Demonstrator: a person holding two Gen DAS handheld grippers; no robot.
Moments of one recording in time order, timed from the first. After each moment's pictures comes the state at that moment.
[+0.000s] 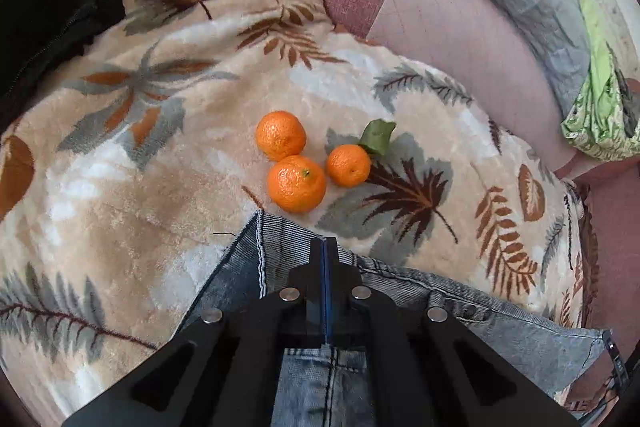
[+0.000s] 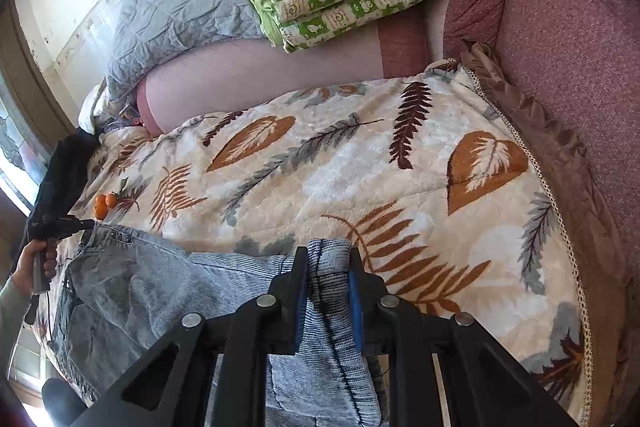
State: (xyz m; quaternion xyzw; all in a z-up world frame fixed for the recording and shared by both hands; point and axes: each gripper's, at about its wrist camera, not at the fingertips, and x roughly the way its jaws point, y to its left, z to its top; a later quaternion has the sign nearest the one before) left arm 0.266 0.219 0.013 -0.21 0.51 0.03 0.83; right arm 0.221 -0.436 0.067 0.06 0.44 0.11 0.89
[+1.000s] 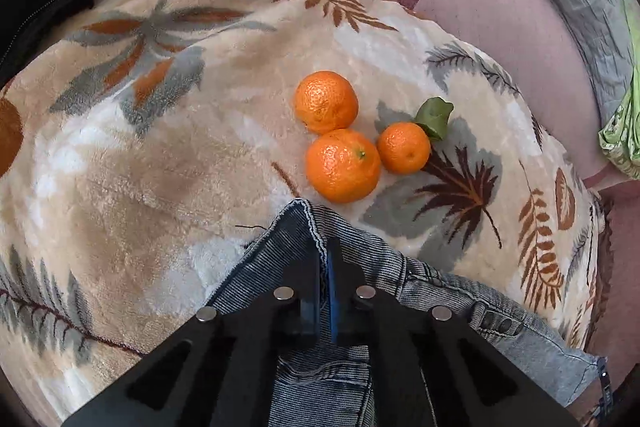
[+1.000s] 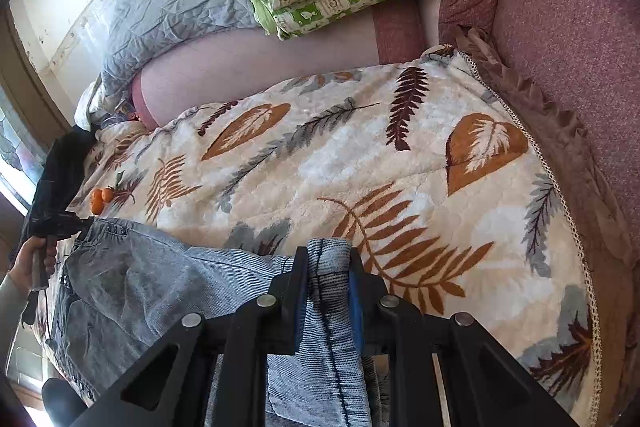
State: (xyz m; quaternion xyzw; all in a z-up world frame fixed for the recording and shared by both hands) left arm 0.288 0.234 -0.033 -0.23 0.56 0.07 0.79; right arm 0.222 -0.434 0.049 0.07 0.46 0.11 0.88
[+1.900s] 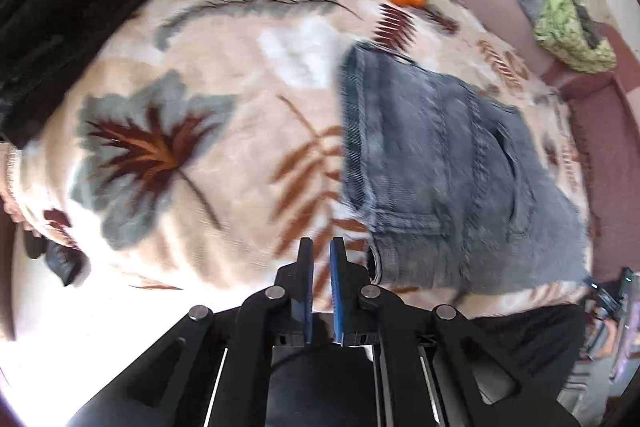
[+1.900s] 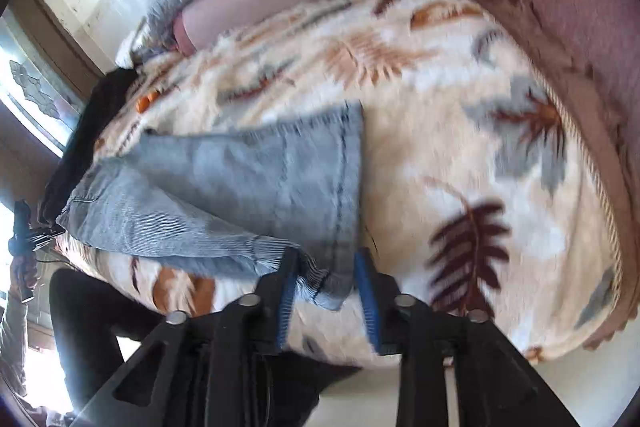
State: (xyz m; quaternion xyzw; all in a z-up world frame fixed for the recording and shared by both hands) left arm -0.058 0.291 0.010 -0.18 0.57 0.05 0.80; right arm 0.008 -0.517 -0.016 0.07 0.55 0.13 0.82
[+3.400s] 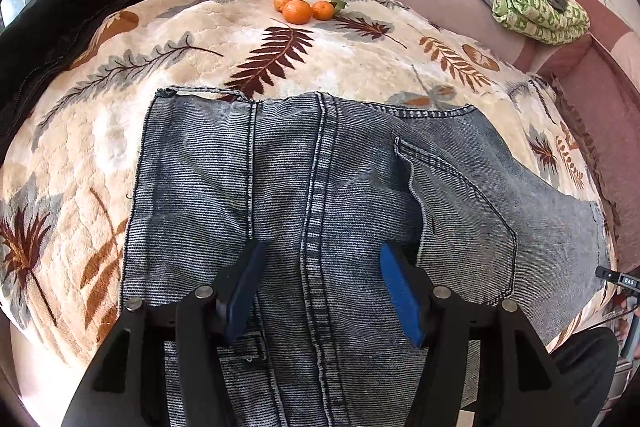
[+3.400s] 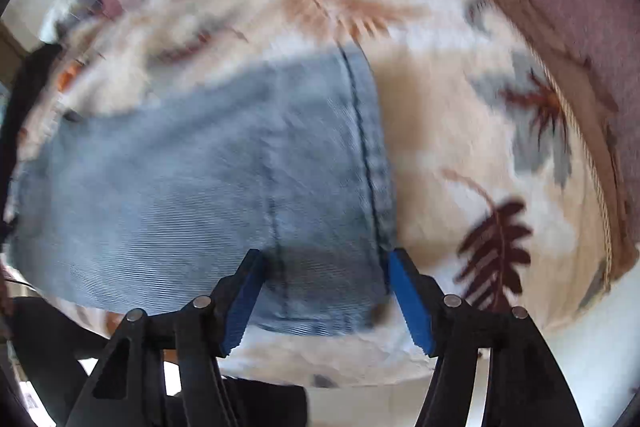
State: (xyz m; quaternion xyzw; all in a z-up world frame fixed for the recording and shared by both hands) left arm 0.016 0.164 -0.017 -0.12 0.50 0.00 0.86; right arm 0.059 -0.468 -0.035 0.06 0.60 0.04 0.80
